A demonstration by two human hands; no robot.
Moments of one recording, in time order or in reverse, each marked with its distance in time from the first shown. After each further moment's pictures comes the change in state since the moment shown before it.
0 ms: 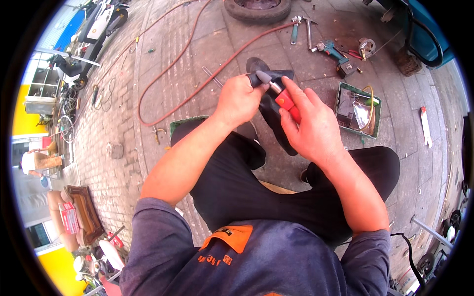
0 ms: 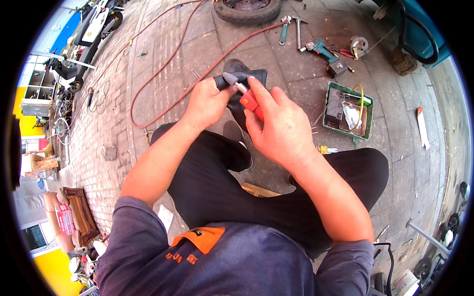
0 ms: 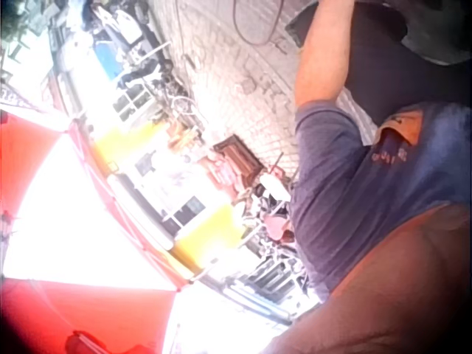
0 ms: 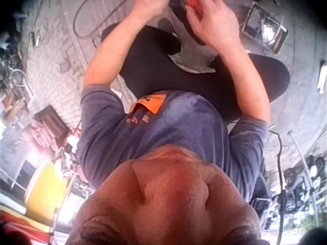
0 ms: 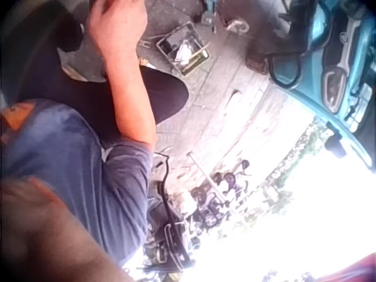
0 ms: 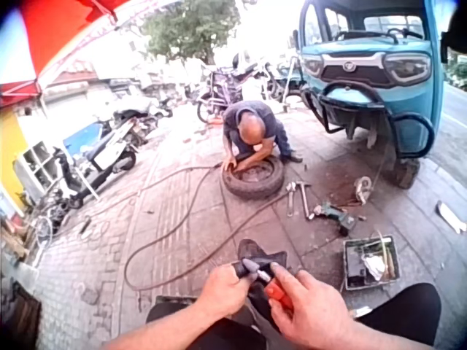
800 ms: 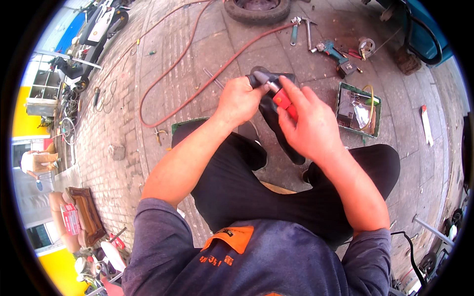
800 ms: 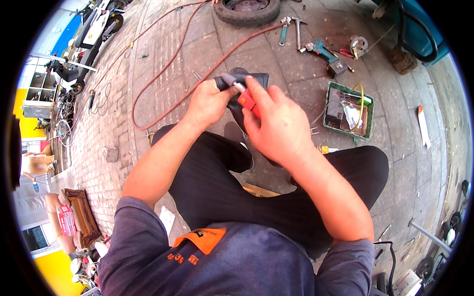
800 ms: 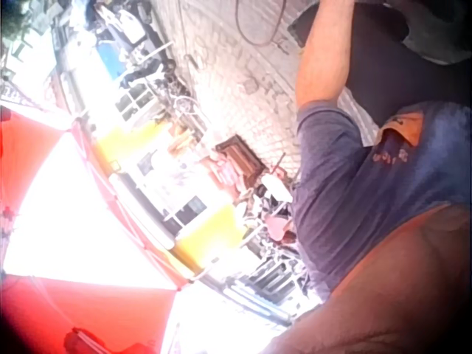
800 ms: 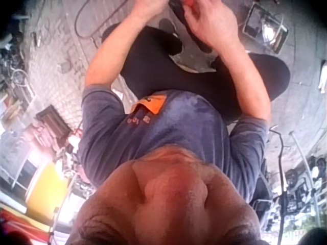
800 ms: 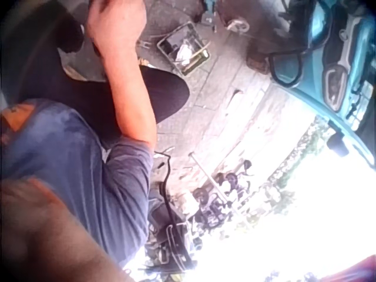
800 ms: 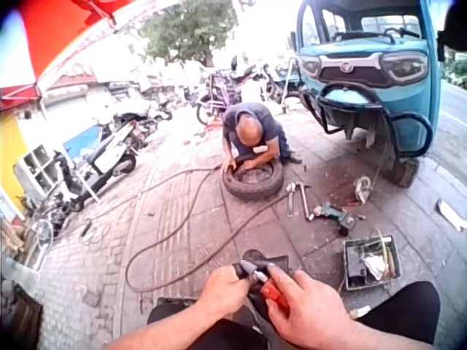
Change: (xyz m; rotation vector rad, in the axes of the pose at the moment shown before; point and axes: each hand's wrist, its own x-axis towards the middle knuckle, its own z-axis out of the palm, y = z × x) left_hand 0.001 0.000 0.003 -0.148 -0.052 -0.129; right_hand -0.001 -0.005 0.003 -0.024 0.012 -0.018
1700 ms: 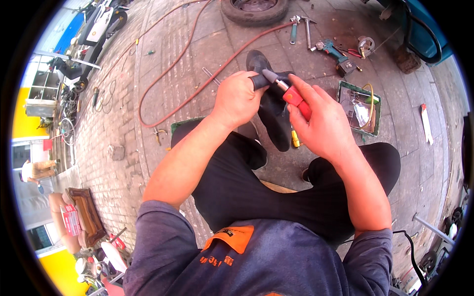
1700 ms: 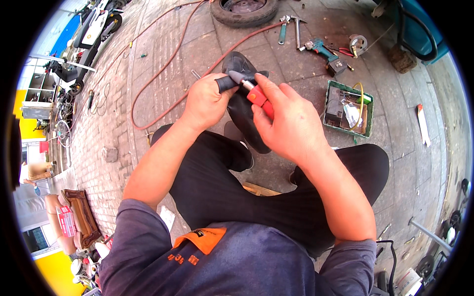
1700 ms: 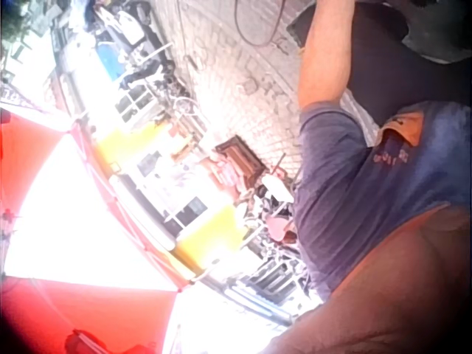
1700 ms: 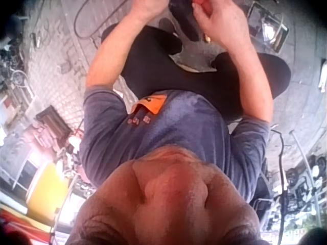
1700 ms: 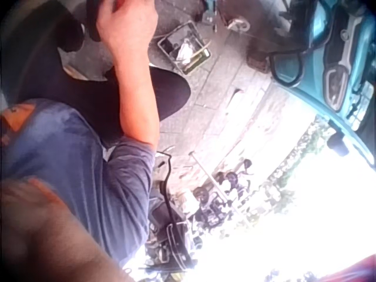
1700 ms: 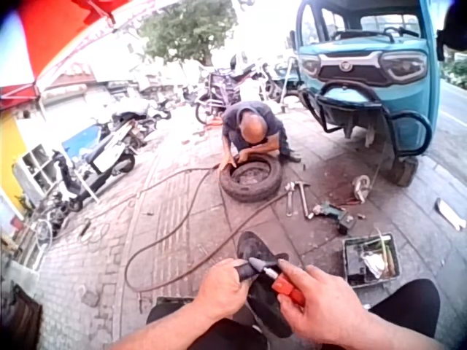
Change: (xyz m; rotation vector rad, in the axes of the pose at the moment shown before) left_hand -0.003 0.003 -0.008 0.427 0.131 0.472; right_hand 0.002 0.001 -0.024 0.035 -0.058 0.082
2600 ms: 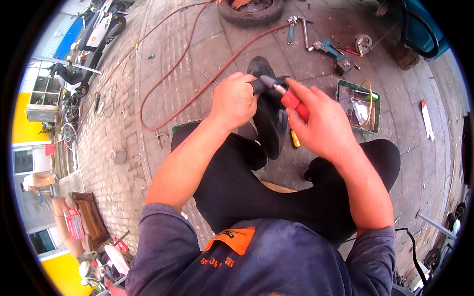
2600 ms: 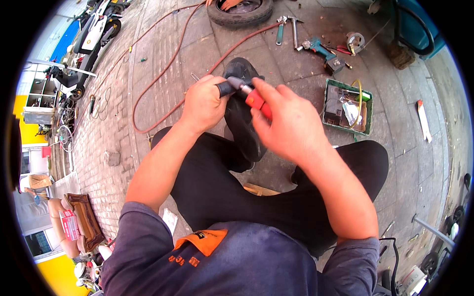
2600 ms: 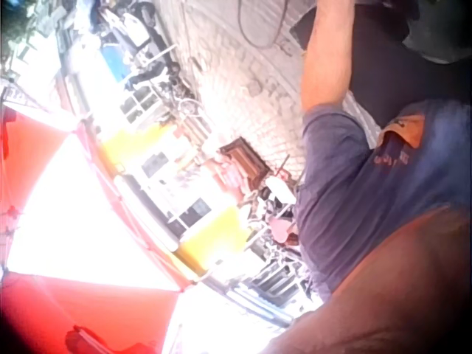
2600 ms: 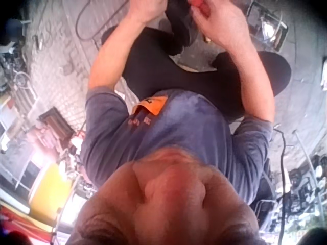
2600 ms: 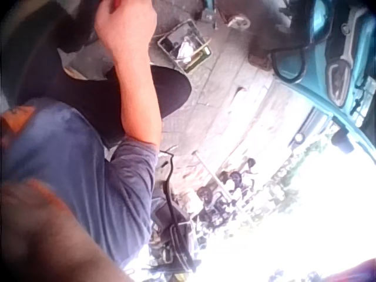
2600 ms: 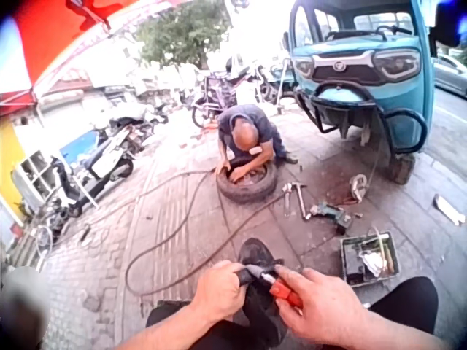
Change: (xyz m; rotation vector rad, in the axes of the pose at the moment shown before) left_hand -0.004 0.003 -0.001 0.225 -0.025 0.106; right_hand -0.004 0.005 -0.007 -0.026 -0.030 -0.009
